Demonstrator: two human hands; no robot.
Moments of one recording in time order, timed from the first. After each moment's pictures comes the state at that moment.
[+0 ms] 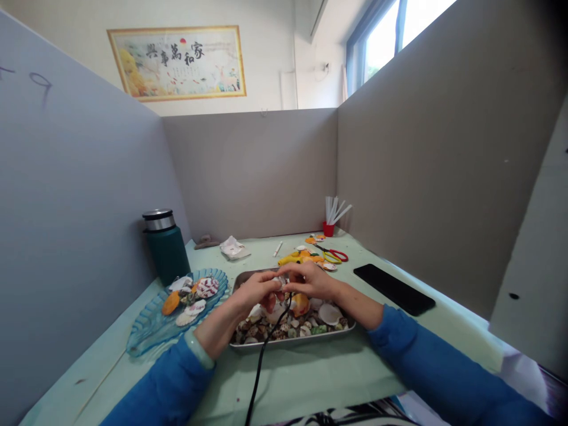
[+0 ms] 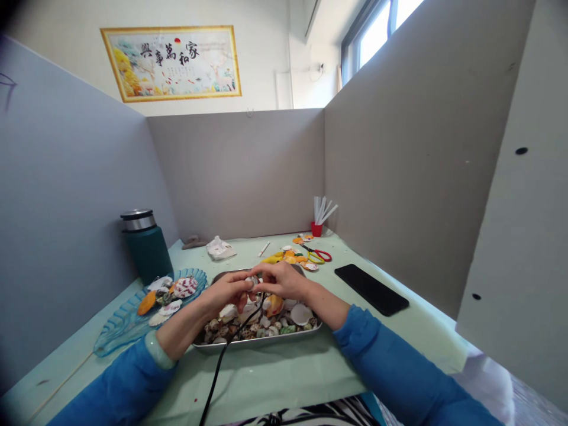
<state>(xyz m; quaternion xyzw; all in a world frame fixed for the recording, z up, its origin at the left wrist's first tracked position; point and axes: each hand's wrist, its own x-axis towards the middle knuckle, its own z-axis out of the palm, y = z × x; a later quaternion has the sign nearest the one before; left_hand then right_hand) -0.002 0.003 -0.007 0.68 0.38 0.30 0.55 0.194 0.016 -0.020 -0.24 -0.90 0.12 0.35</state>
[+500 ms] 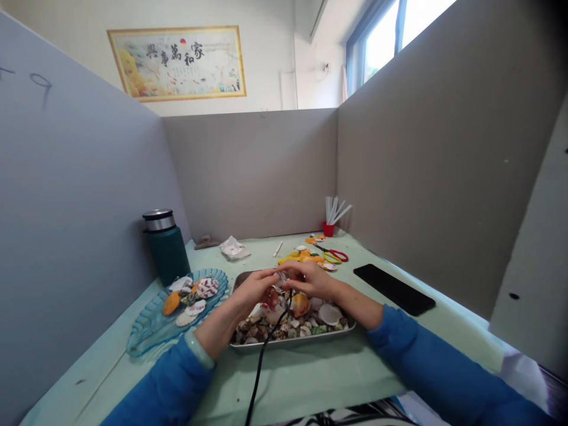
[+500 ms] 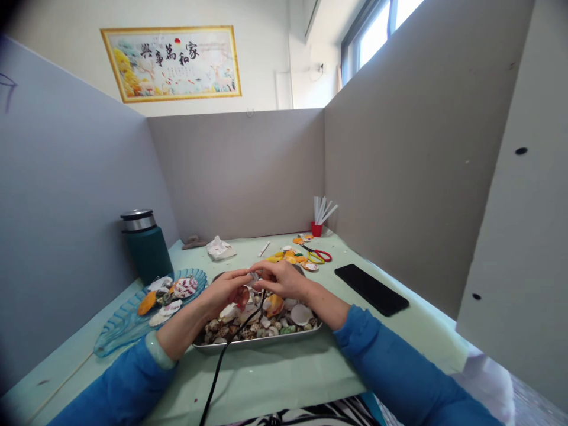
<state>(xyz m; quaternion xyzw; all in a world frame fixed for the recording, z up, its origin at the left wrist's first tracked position) -0.002 0.009 -0.013 0.65 0.34 0.33 0.59 0.193 0.015 -0.020 -0.26 -0.89 0.09 0.37</state>
